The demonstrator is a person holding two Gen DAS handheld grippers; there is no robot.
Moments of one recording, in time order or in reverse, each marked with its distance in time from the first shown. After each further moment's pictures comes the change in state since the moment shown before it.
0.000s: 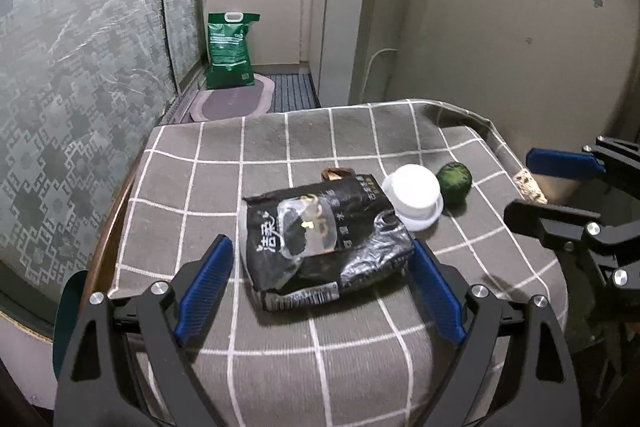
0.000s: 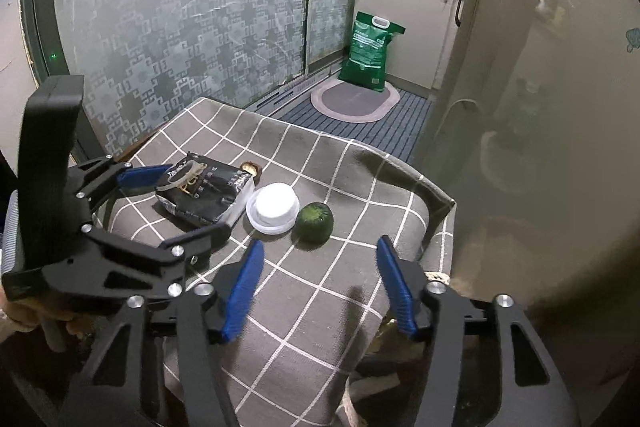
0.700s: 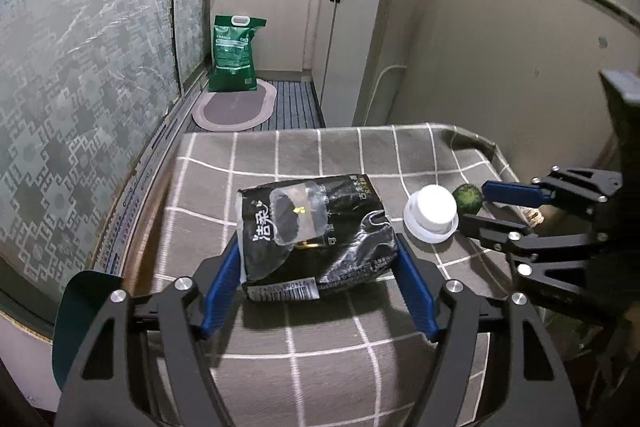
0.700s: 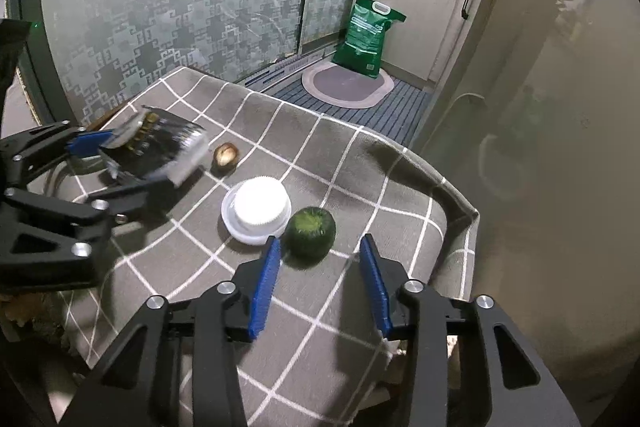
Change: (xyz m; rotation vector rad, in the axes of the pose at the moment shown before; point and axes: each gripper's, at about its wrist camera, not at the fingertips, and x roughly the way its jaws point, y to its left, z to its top) left arm -0.017 0.026 0.008 -0.048 -0.030 -0.032; right arm 0.045 0.012 0.010 -0.060 0.062 -0.074
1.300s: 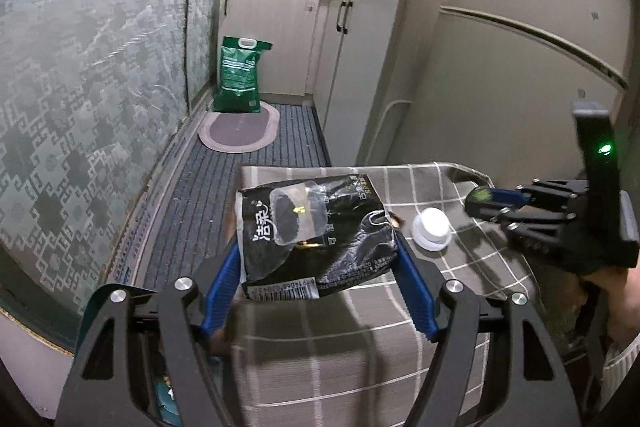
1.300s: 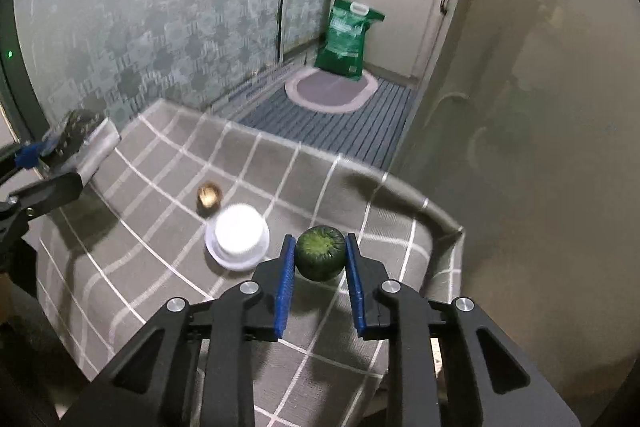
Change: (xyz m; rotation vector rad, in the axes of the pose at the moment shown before) left arm -0.048 0.048 0.007 -0.029 -0.082 -0.029; right arm -0.014 -0.007 0.023 0.102 -0.046 -0.016
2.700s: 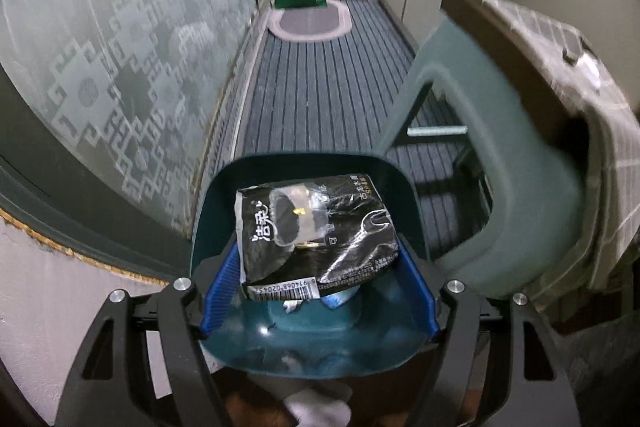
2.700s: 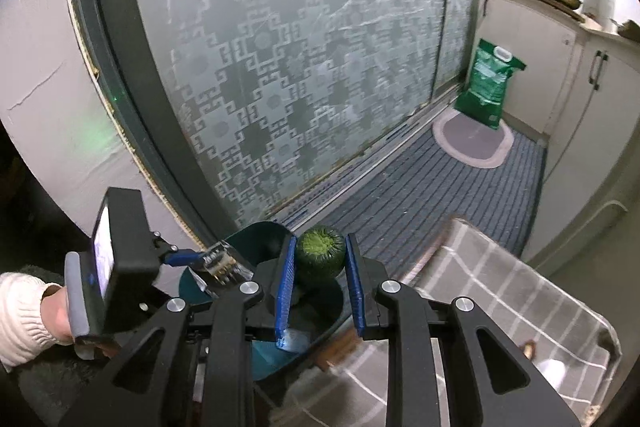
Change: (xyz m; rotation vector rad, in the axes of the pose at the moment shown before) left arm 0.001 0.165 -0.096 0.057 0.393 0.175; right arm 0.011 0.225 0.087 -0.189 0.001 0.379
